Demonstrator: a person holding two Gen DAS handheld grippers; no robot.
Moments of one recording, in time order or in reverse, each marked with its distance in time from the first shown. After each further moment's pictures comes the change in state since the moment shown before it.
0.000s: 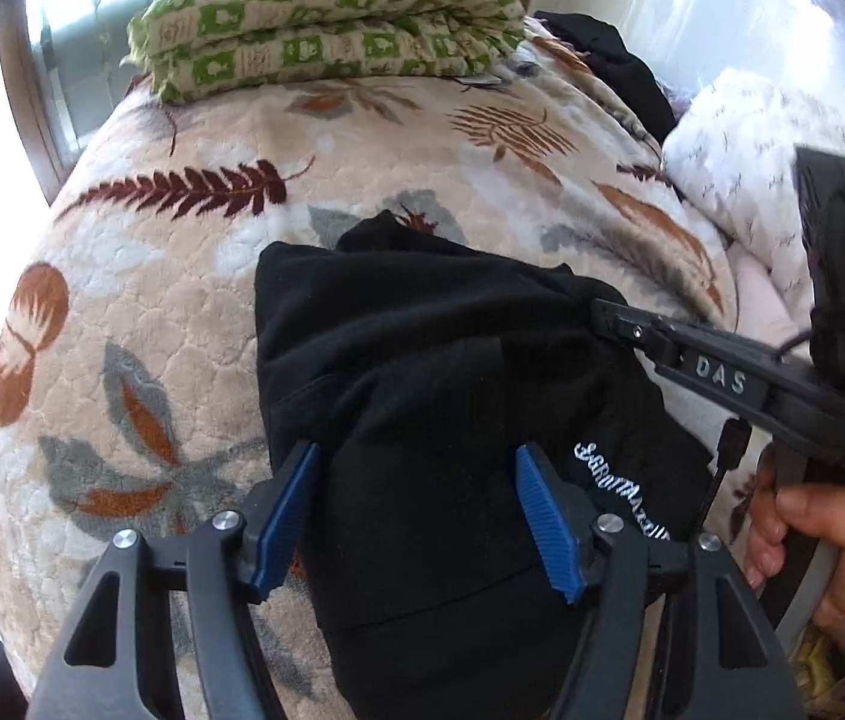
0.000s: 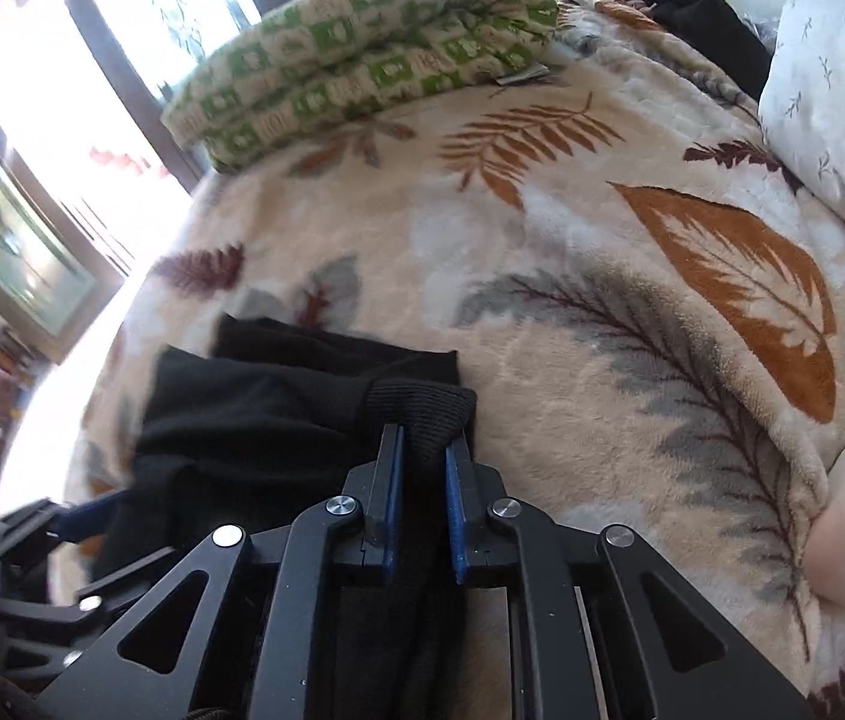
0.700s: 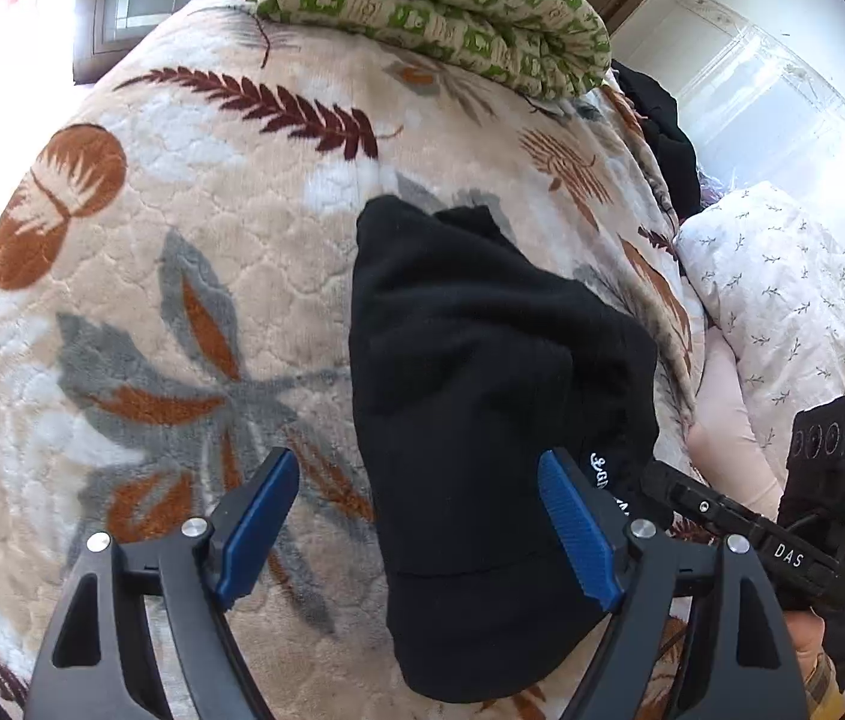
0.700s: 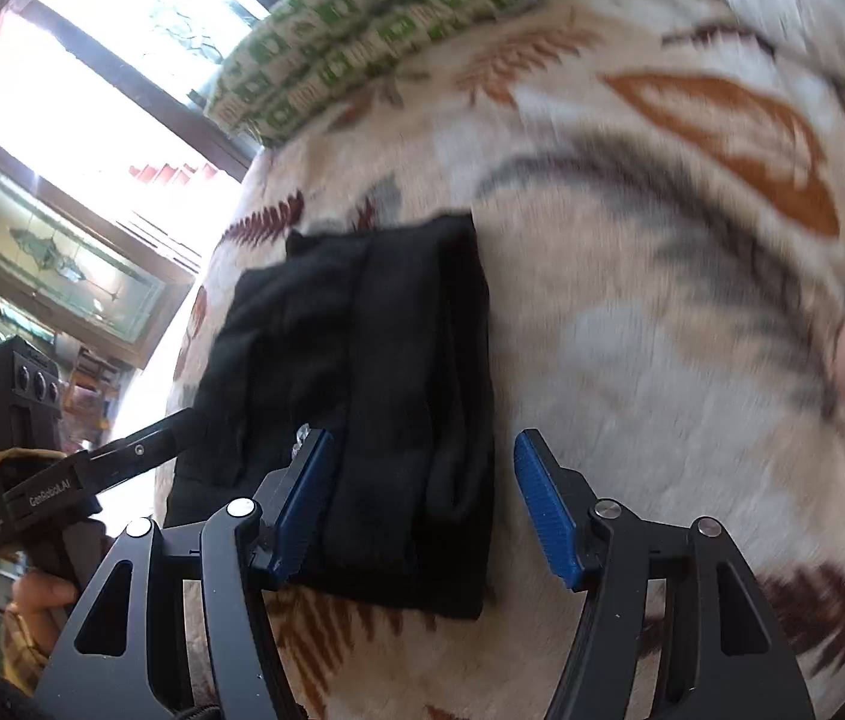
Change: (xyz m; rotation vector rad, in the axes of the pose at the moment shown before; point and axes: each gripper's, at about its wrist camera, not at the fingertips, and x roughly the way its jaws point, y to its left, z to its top) left arm -0.011 0.060 -0.011 -0.310 0.061 -0.176; right arm -0.037 -0.021 -0.045 0.179 0.143 0.249
